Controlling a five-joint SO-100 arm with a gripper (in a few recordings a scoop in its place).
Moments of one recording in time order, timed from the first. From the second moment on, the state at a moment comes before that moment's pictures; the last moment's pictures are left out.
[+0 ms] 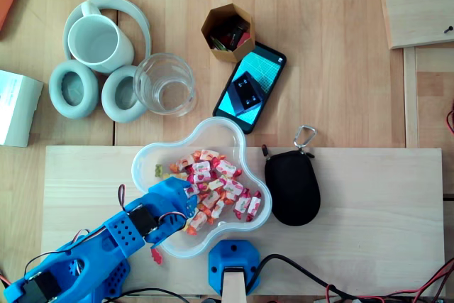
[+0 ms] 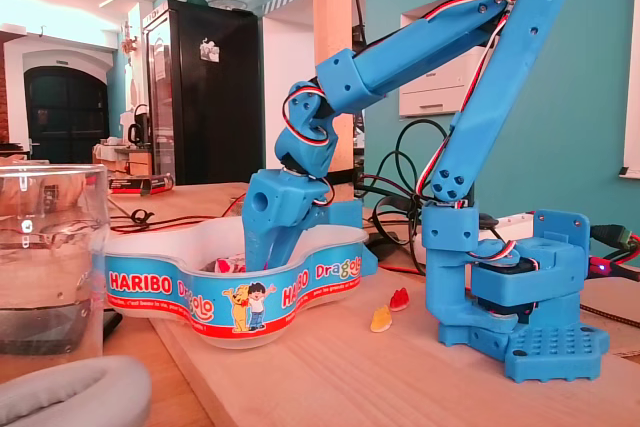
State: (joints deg) arm 55.2 112.7 135.4 44.6 98.2
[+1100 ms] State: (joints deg) arm 55.2 112.7 135.4 44.6 98.2
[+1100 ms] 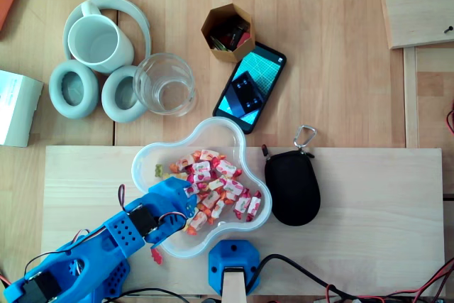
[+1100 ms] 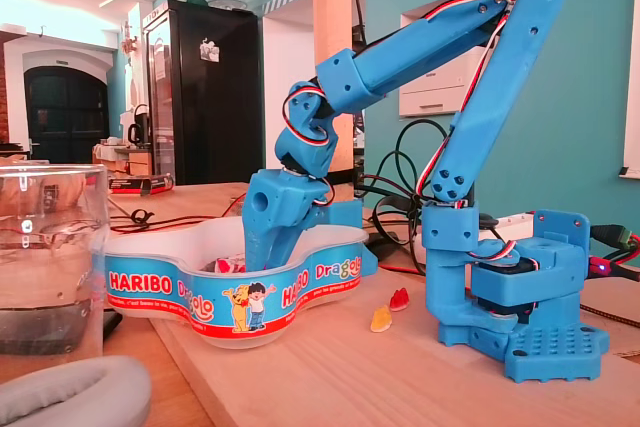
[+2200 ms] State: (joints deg) arm 41.8 112.7 105.2 45.0 90.3
